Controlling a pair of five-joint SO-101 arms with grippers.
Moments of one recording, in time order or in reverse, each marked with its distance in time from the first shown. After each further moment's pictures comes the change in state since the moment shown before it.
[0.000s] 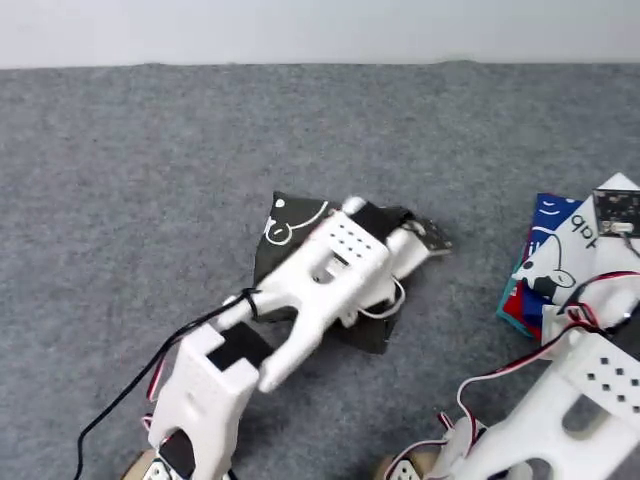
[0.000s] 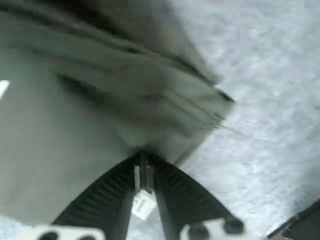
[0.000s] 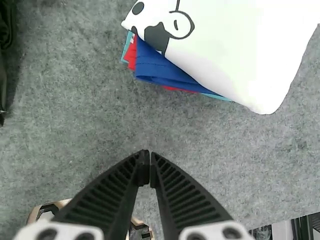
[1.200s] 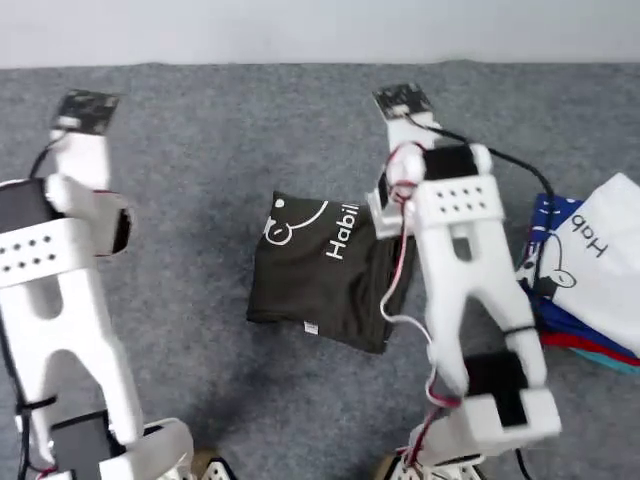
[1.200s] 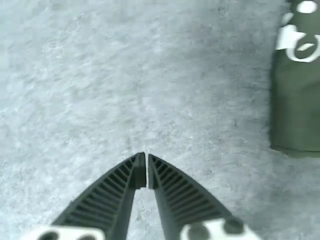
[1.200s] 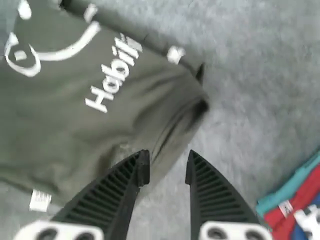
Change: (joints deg) left arm -58.0 -44.6 15.3 0.4 -5.3; right arm -48.6 47.1 -26.9 -16.0 -26.6
